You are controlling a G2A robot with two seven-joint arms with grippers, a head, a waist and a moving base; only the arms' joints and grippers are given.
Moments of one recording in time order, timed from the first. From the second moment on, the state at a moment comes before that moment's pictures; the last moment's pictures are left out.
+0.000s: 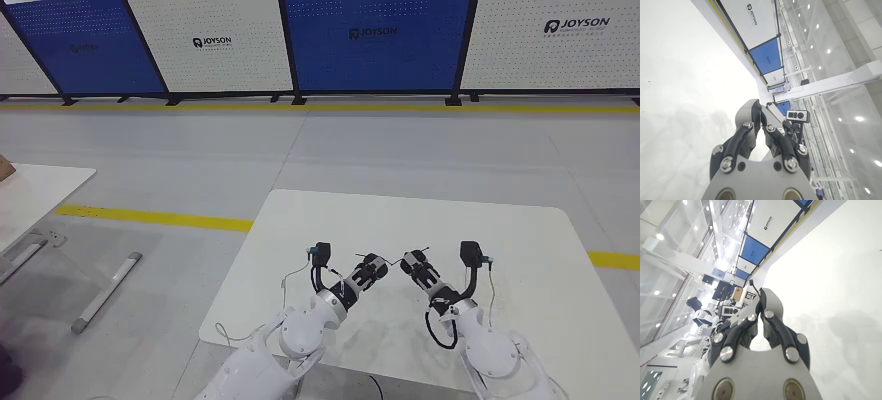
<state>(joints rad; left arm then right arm) 1.39 -1.22 -0.96 -1.67 -0.08 0.05 0.00 -1.39 -1.27 1.11 -1.65 -0.20 0.05 0.25</state>
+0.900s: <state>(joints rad) 1.40 -1.23 -0.97 -1.66 -0.10 0.02 -0.03 -1.40 -1.28 1.12 -1.64 -0.22 0.04 0.23</state>
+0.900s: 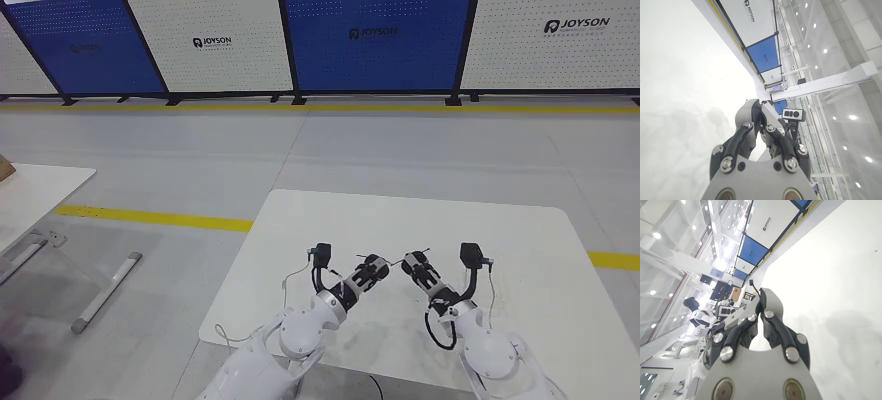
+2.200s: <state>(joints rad) 1.39 -1.25 -0.97 -1.65 -0.07 0.05 -0.03 -1.43 -1.27 1.13 -1.66 -0.34 -0.01 0.25</state>
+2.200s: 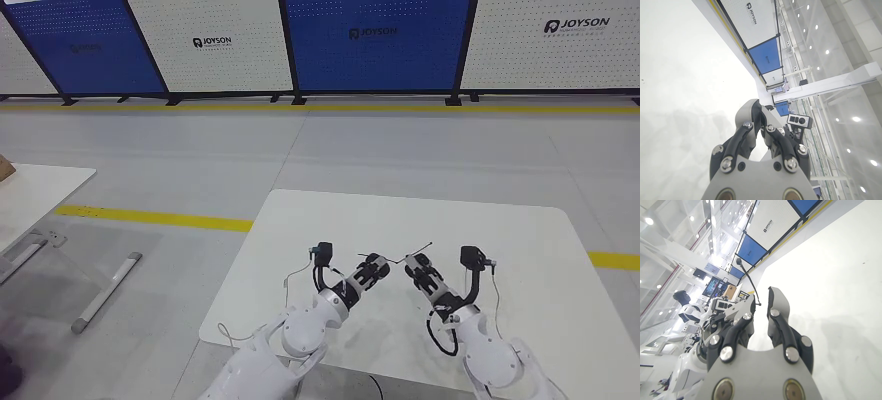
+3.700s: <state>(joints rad) 1.41 -1.25 -0.97 -1.65 -0.02 0.06 -0.05 -1.44 -1.28 1.12 -1.67 -0.39 -0.02 0.24</state>
